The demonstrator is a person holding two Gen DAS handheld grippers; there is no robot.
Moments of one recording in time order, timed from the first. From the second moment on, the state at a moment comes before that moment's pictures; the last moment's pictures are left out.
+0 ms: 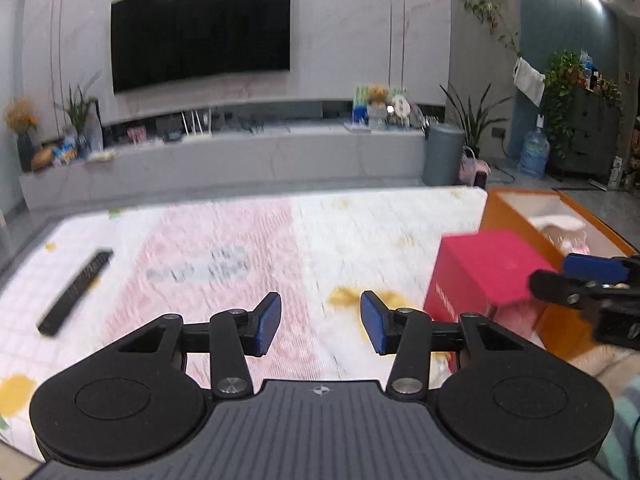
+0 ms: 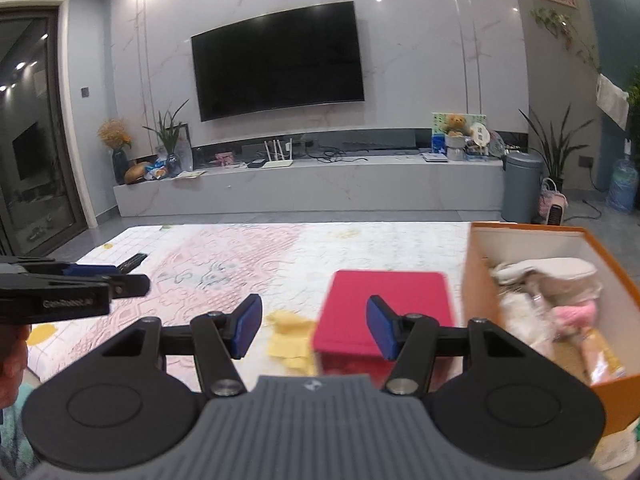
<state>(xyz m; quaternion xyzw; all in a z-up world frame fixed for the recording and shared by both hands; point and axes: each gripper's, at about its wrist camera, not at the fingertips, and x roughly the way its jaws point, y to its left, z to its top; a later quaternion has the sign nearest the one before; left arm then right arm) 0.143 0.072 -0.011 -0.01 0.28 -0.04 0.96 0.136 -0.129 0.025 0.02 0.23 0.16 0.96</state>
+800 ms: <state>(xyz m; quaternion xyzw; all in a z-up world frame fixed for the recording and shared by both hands) 0.191 0.043 -0.121 -0.08 0.43 -0.06 0.90 0.175 -0.084 -0.095 -0.03 0.34 0.14 0.93</state>
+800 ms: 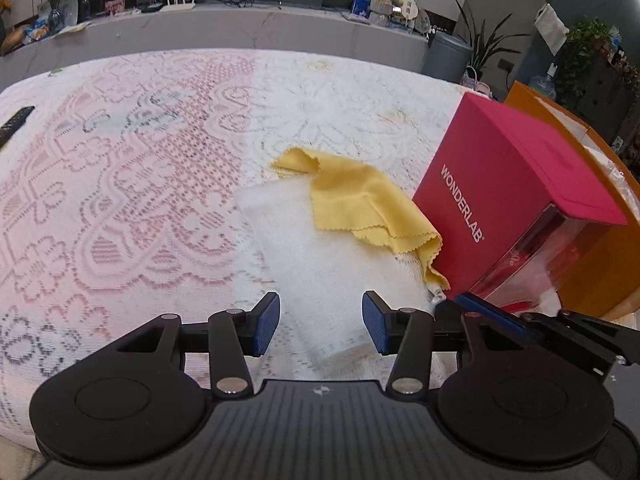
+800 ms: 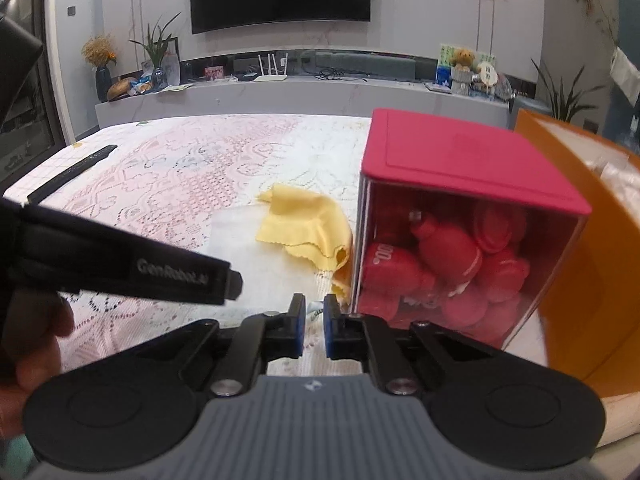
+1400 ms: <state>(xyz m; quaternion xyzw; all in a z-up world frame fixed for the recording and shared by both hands) 0.210 0.024 -0.130 -0.12 0.43 -0.09 0.89 0.193 -0.081 -0.116 -0.01 0.37 0.14 0.92</state>
